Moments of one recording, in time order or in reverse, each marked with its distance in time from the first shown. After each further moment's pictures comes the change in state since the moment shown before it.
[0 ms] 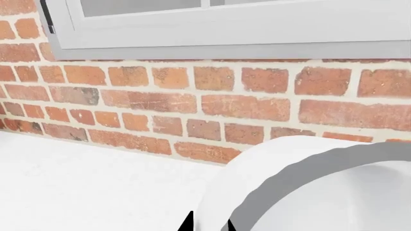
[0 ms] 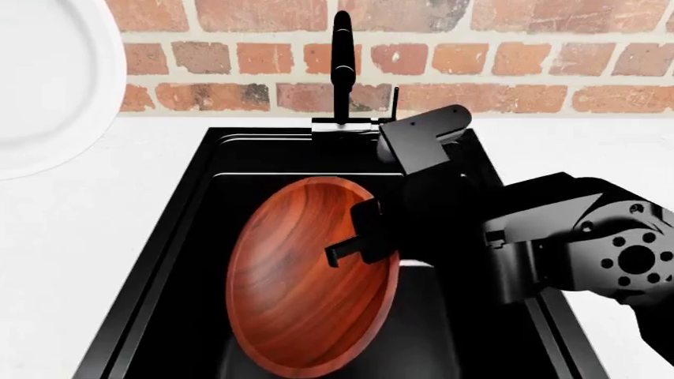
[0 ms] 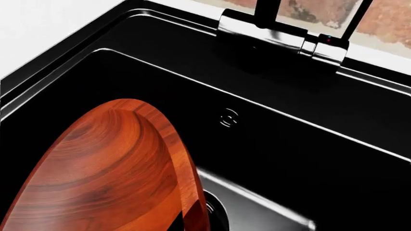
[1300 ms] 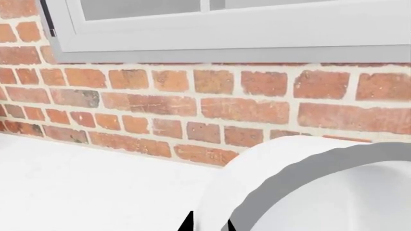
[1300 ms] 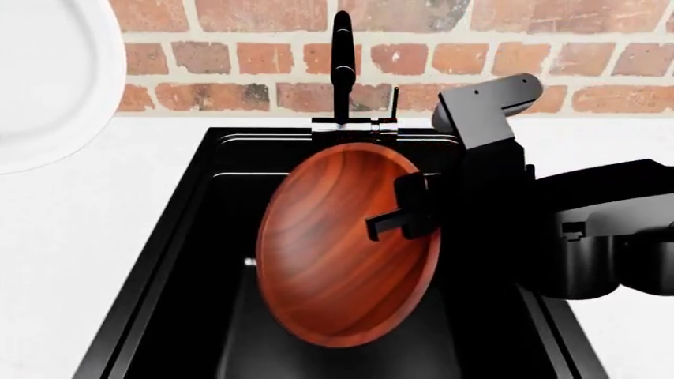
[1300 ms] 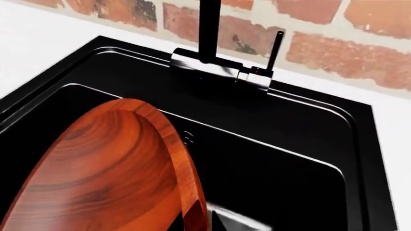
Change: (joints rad) left arm -0.020 0.010 0.013 -0.005 -0.001 0.004 -0.005; right arm 0.033 0.139 0.076 -0.083 0.027 -0.003 0.035
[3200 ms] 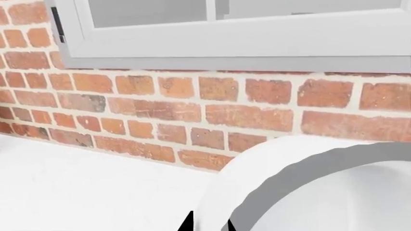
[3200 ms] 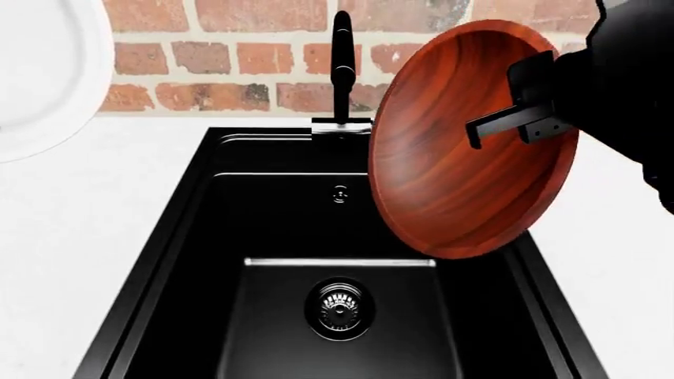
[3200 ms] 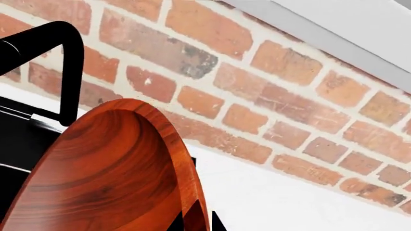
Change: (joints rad) left arm -0.034 0.003 0.003 -0.011 -0.007 -0.007 -0.018; right arm 0.474 0.064 -0.045 0.079 0.216 0.298 0.387
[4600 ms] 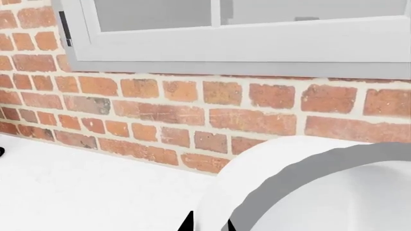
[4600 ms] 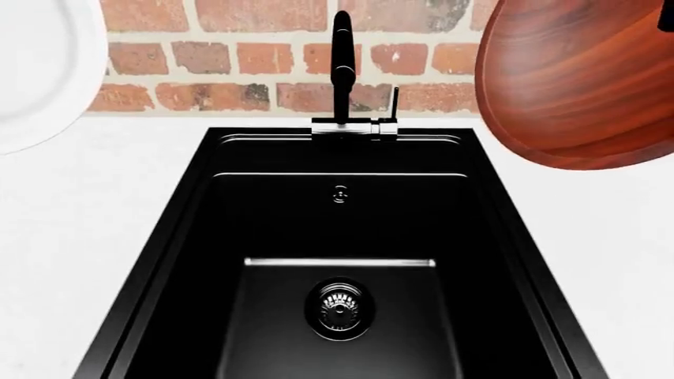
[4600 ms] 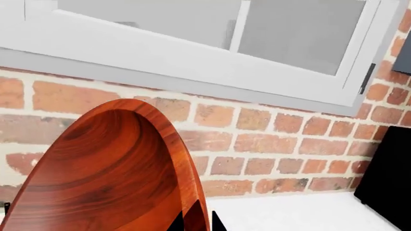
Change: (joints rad) left arm -0.018 0.006 0.006 -0.005 0.002 0.003 -0.014; right arm 0.112 0.195 0.186 0.000 -0.009 0.027 0.137
